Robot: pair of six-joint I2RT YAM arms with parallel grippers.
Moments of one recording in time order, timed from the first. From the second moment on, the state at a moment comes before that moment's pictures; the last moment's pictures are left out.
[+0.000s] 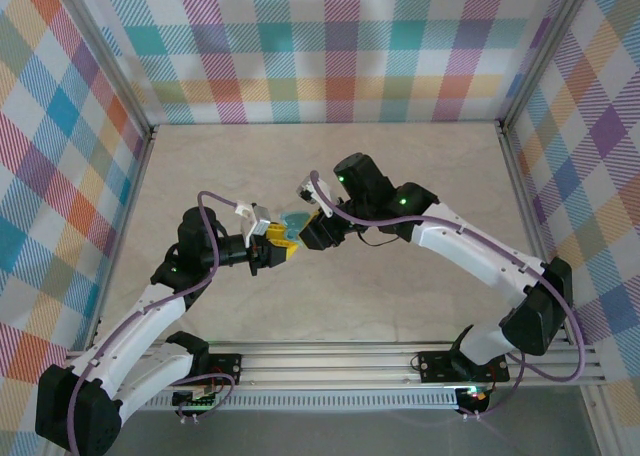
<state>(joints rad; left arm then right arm) -0.39 0.88 0.57 0.04 0.85 0.00 0.84 1.47 1.42 -0.71 -0.46 0.02</state>
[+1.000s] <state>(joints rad) -0.39 0.74 0.56 0.03 0.76 0.00 0.80 1.39 1.42 -0.68 -0.29 0.12</state>
